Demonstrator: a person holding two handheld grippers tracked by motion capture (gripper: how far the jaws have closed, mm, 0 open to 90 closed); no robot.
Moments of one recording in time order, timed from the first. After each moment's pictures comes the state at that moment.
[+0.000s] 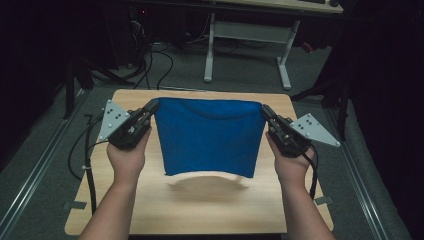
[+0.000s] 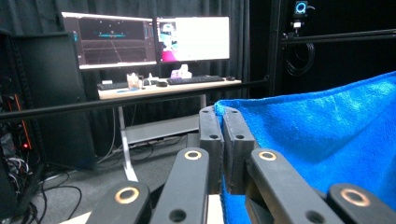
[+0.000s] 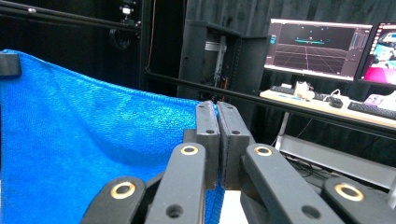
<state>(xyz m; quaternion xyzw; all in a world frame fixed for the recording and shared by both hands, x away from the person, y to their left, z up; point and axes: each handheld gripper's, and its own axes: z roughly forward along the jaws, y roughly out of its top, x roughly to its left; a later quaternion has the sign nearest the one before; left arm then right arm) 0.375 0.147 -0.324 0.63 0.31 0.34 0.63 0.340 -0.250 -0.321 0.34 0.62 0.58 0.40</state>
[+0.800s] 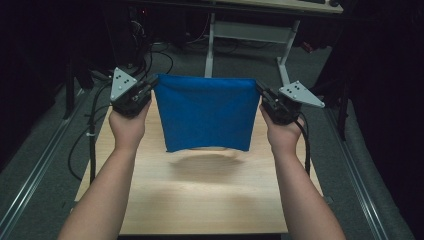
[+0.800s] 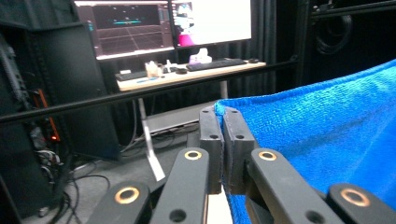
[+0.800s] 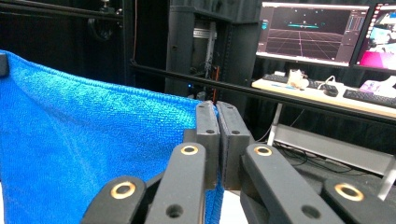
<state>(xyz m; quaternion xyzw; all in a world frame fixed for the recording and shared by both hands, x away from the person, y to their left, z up) 0.457 0.148 -0.309 0.66 0.33 0.36 0.58 0.418 -0.244 -0.305 0.38 0.63 0.56 0.39</state>
